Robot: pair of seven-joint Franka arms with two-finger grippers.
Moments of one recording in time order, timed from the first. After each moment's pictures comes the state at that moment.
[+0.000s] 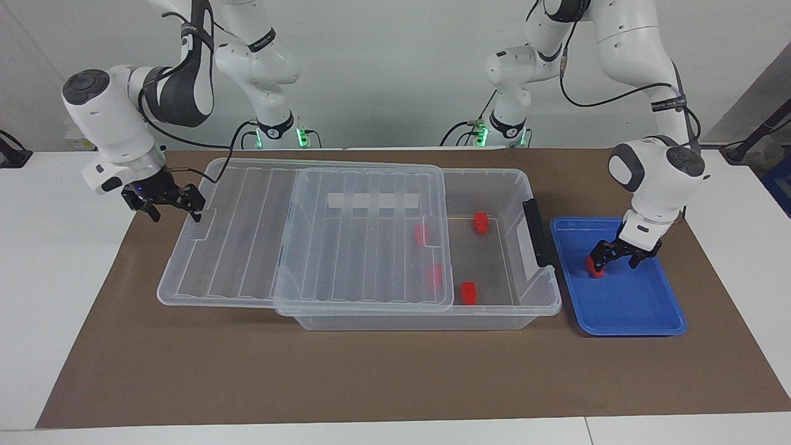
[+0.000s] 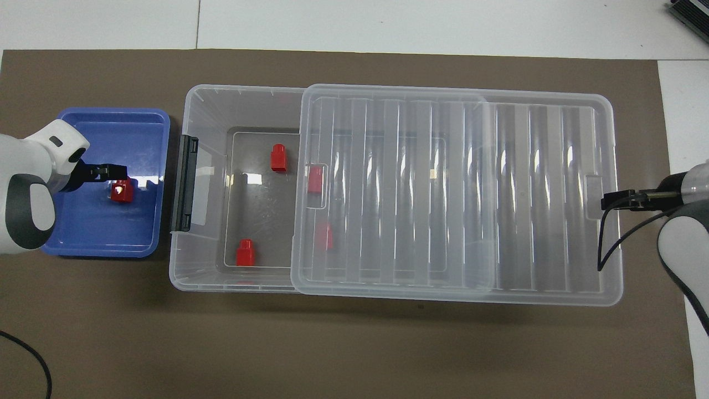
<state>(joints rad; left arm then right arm) 0.15 0.27 -0.02 -2.03 0.01 2.44 0.12 -0.20 -0.04 0.01 -2.06 -0.01 2.06 -0.15</state>
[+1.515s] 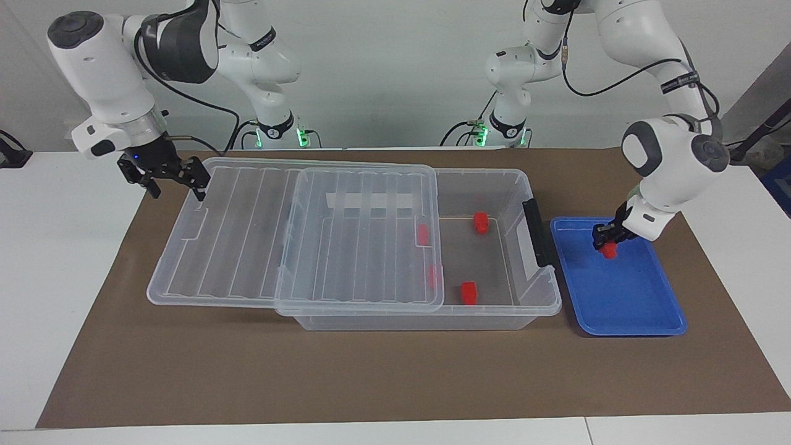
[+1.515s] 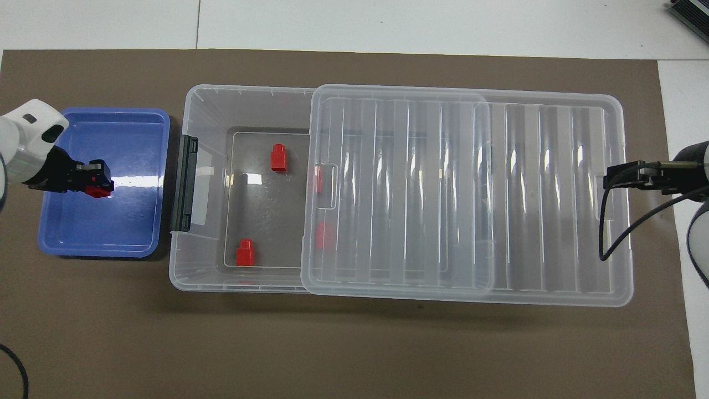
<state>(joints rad) 0.14 0.19 -0.04 -1.78 -0.11 1.88 -0.02 -0.06 -0.06 0.02 -1.78 -0.02 1.78 0.08</state>
